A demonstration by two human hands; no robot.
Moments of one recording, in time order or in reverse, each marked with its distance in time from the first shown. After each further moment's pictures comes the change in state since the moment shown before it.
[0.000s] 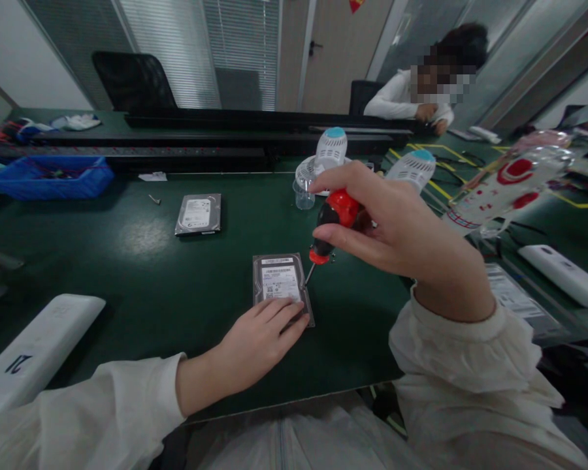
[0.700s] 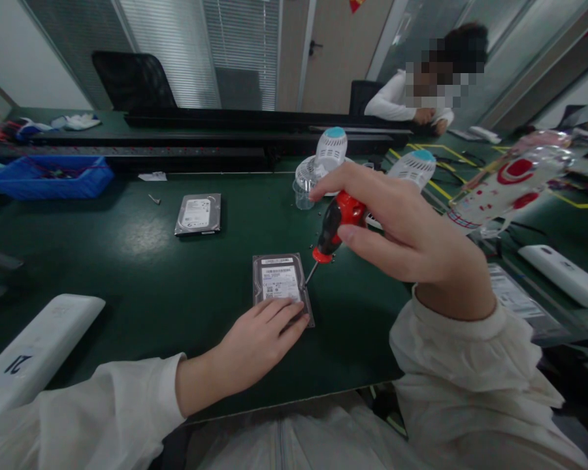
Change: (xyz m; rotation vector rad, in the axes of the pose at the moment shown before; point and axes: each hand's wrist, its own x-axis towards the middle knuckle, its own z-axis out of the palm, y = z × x) left_hand 0.001 -0.001 -0.002 -0.003 0.049 0.004; right_hand -0.001 0.001 -0.006 0.027 -0.012 -0.032
